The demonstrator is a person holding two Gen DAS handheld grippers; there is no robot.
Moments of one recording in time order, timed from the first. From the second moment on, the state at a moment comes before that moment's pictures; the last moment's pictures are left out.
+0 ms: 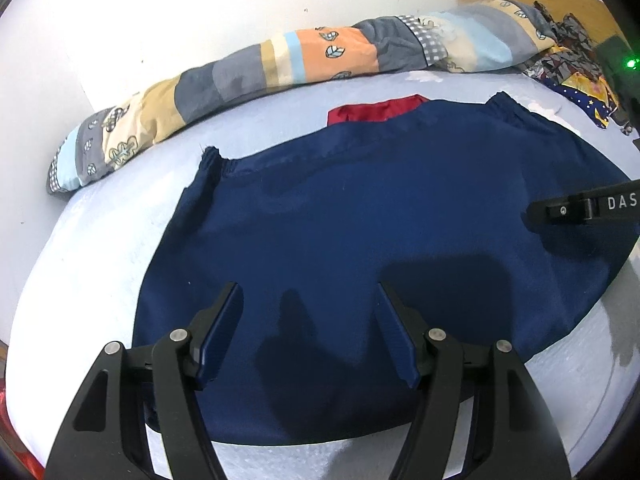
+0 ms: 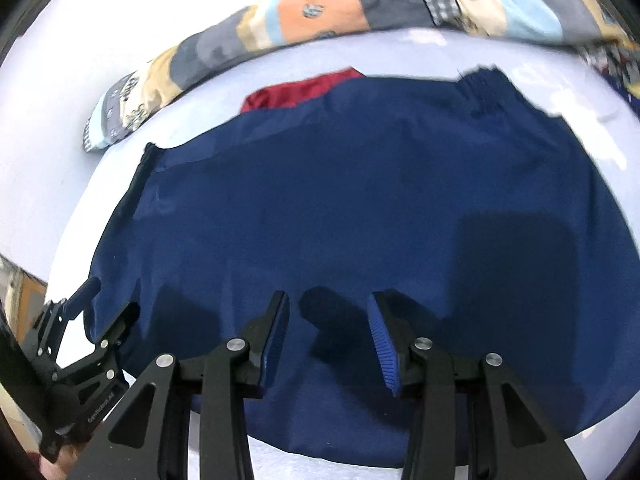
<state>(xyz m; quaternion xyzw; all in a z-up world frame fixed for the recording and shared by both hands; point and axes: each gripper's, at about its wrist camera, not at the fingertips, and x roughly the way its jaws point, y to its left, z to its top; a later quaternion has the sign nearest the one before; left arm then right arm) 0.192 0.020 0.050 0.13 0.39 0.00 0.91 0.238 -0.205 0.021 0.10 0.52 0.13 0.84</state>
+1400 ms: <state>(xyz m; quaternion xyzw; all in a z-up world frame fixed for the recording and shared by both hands) 0.191 0.019 0.059 0.14 0.38 -0.01 0.92 0.249 -0.279 0.034 0.17 0.50 0.03 0.85</state>
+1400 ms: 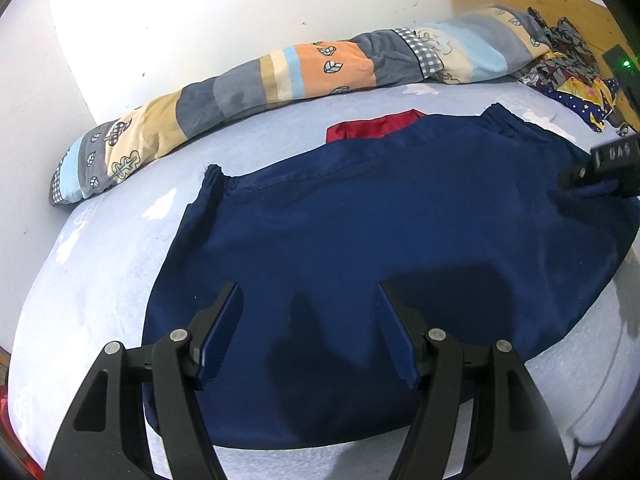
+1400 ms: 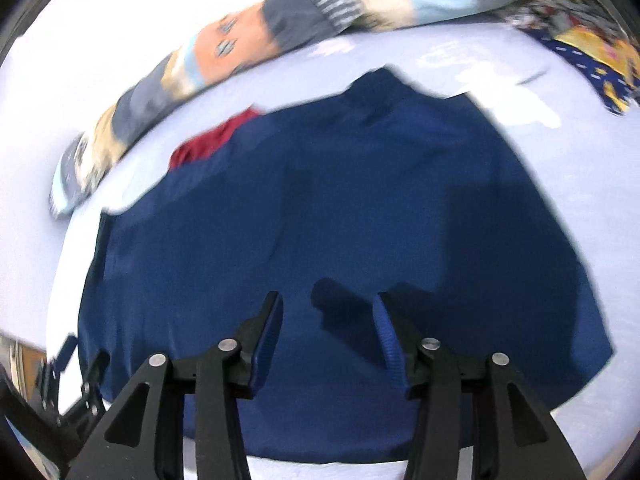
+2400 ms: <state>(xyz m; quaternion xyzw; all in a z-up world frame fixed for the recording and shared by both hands) 0.182 0.025 0.079 0.11 0.34 0.00 0.94 0.242 -0.294 0.052 0.20 0.46 0.03 0.86</state>
